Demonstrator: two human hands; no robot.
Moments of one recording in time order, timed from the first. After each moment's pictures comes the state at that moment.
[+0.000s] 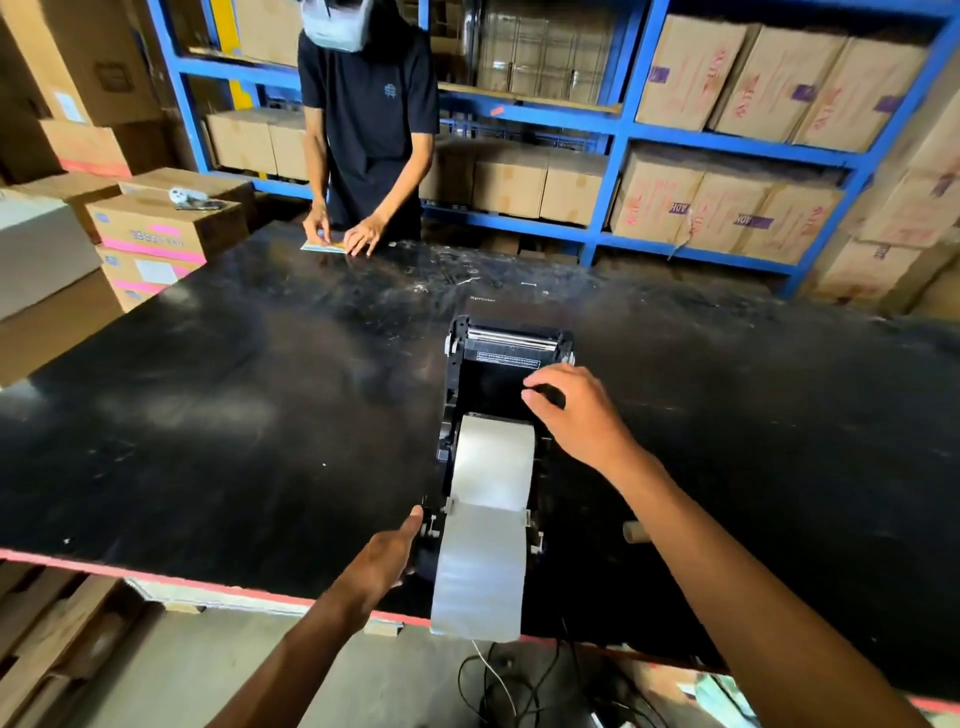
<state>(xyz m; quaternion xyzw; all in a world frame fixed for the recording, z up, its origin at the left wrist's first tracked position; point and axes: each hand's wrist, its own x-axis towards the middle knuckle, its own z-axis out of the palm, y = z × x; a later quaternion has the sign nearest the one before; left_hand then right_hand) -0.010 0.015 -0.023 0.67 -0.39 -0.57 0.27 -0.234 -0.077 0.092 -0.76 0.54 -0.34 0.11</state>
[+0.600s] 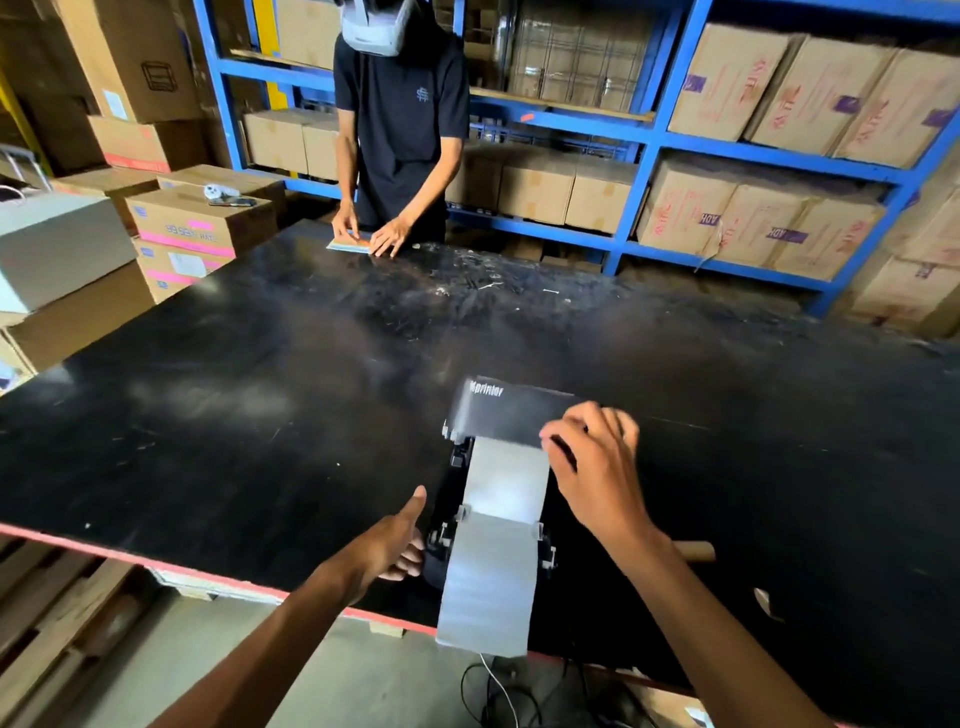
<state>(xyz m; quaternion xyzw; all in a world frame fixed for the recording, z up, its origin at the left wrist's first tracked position) 0.006 -0.006 -0.012 0.67 -0.41 -0.58 0.22 -0.228 -0.042 0.063 -0.77 0.52 -0.34 -0.09</state>
